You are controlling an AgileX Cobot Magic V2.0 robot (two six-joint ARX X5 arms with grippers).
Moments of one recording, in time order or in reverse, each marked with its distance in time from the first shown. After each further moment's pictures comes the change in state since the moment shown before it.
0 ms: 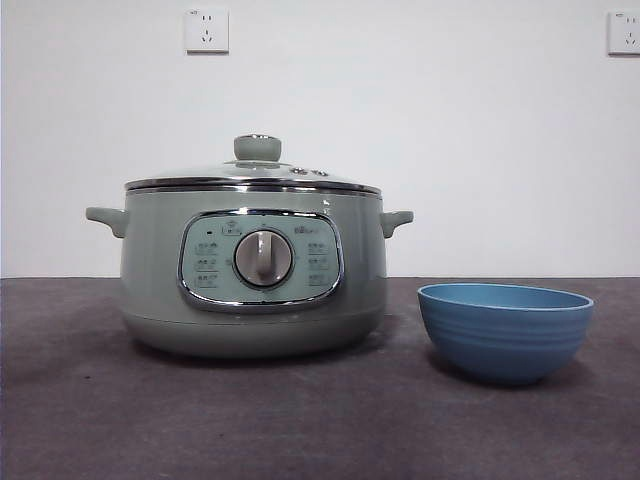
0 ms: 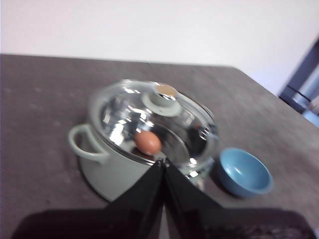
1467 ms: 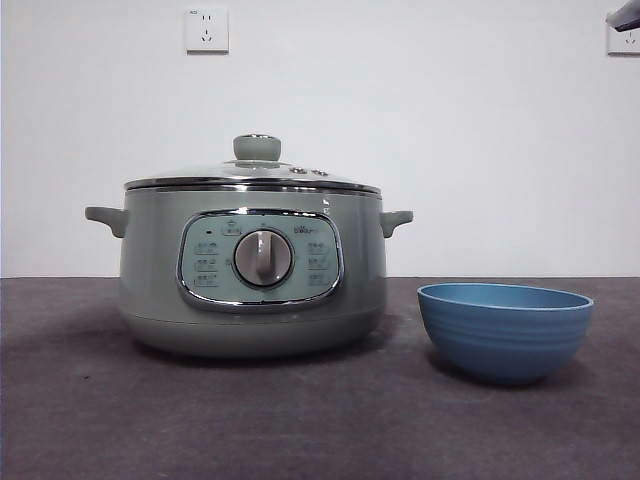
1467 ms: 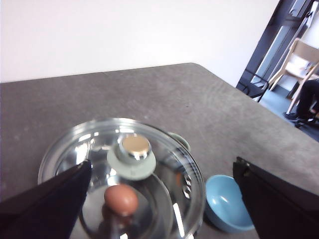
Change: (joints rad) left arm -0.194 0.520 0.251 0.290 -0.003 0.034; right arm 0.019 0.093 0.067 -0.163 -0.042 -0.154
